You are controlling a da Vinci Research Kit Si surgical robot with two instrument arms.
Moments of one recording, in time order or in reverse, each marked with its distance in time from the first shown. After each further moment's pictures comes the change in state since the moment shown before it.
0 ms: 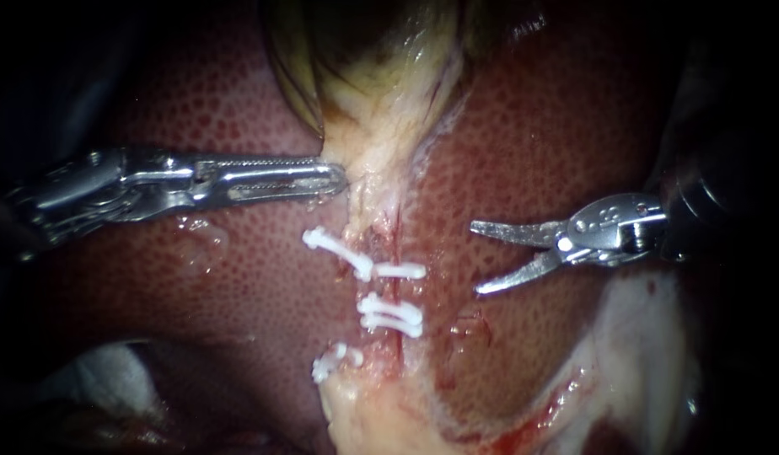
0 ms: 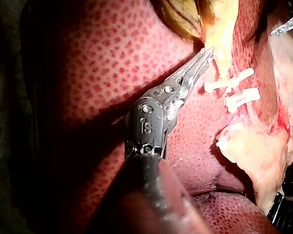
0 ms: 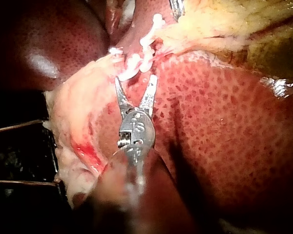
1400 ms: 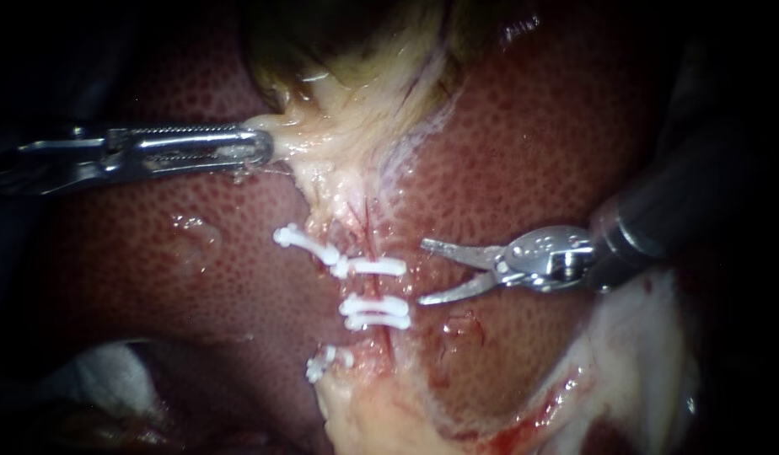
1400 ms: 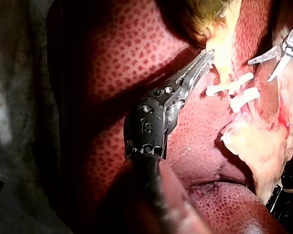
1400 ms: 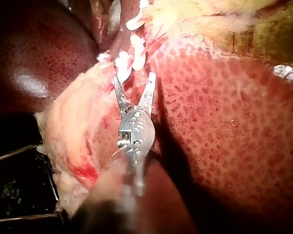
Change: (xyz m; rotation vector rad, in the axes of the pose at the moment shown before) right arm -0.006 -0.001 0.011 0.070 -0.029 0.116; left arm 0.006 0.002 -0.010 0.012 0.049 -0.033
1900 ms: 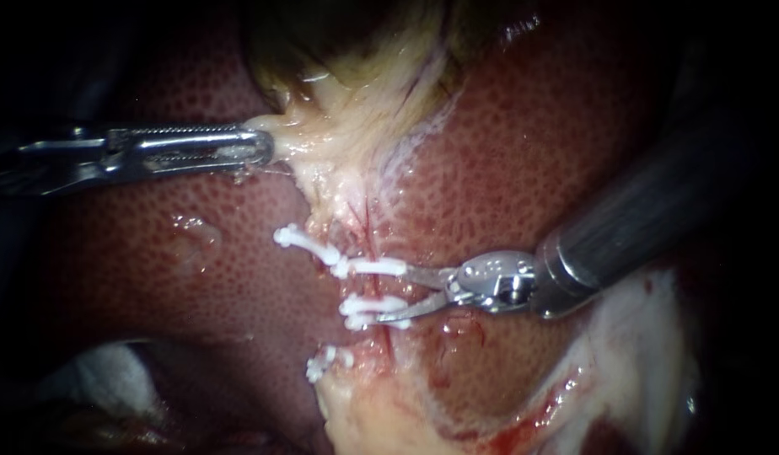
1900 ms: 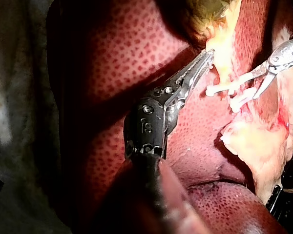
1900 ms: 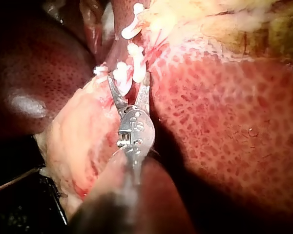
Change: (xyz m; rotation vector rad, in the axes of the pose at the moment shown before) right arm 0.000 0.000 0.005 0.101 0.015 0.091; left arm 0.000 0.000 0.000 0.000 0.000 0.000
